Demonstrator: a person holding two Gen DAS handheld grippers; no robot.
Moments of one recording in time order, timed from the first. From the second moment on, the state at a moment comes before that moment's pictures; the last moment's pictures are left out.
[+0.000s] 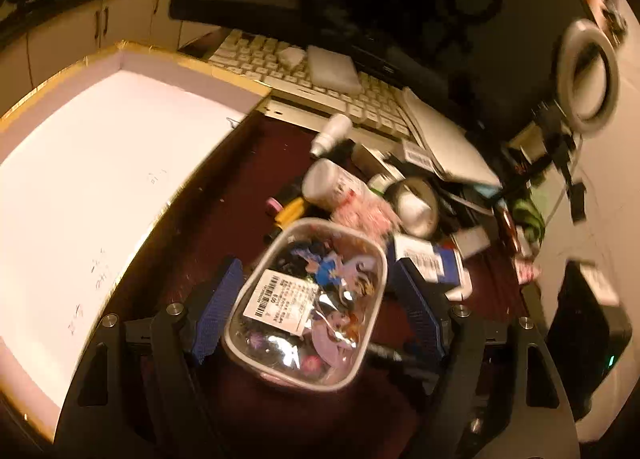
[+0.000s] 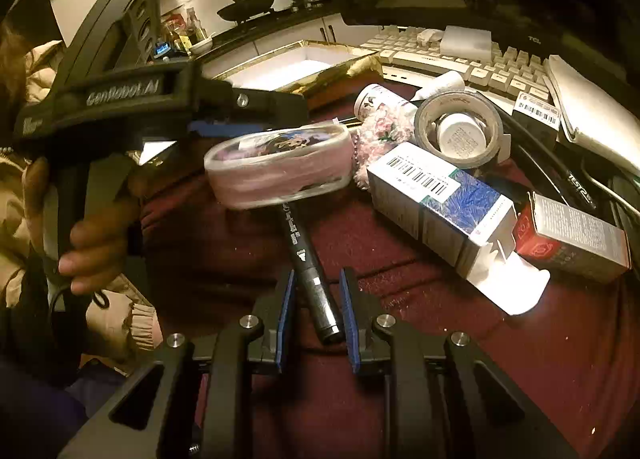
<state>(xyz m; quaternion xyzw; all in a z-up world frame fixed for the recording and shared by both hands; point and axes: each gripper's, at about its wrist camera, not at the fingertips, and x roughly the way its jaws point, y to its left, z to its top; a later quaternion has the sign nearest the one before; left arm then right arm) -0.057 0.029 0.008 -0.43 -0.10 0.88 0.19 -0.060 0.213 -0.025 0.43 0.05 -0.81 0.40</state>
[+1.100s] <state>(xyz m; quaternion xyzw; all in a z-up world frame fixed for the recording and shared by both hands) -0.043 0.052 -0.001 -0.42 0.00 0.90 0.13 -0.066 0.211 -0.030 0.42 0.05 -0.82 0.39</state>
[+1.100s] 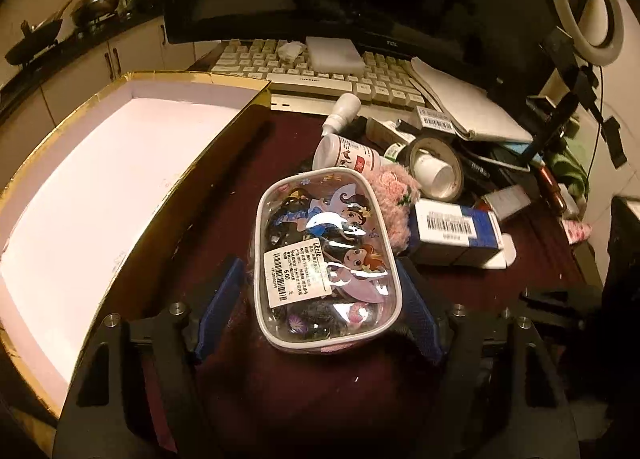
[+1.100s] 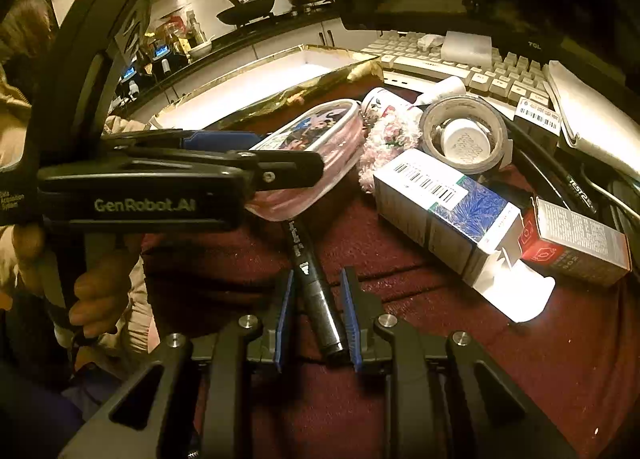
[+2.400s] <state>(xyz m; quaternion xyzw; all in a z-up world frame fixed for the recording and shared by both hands) 0.000 -0.059 0.048 -0.35 -0.15 0.92 0.09 -0.058 0.190 -0.017 0.42 0.04 -0.84 0.34</state>
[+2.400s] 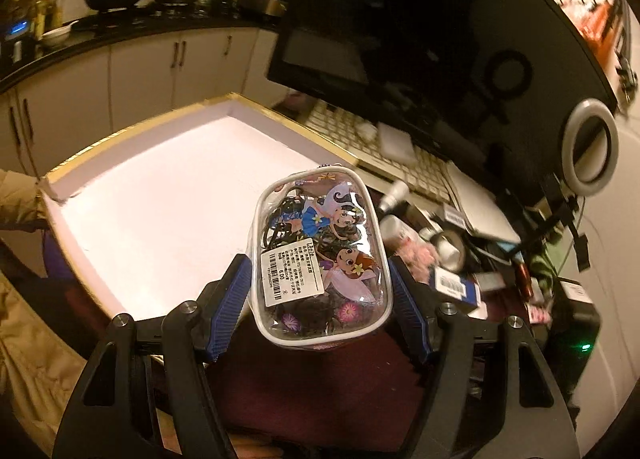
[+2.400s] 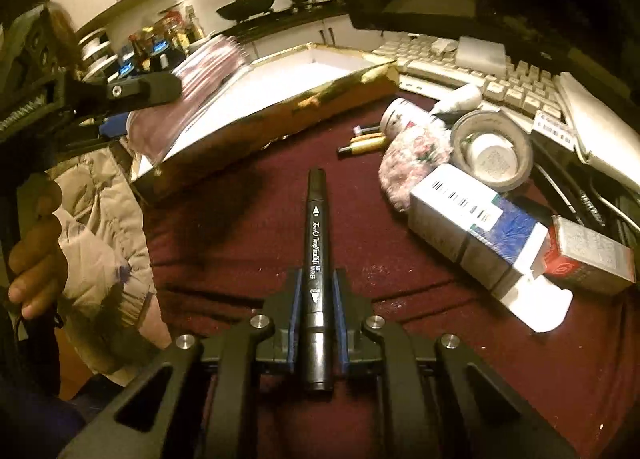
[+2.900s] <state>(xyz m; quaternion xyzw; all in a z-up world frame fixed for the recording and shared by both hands) -0.016 -0.130 0.053 -0.32 -0.19 0.93 -0.02 -0.096 0.141 0.037 0.39 -0.04 -0.85 0.36</state>
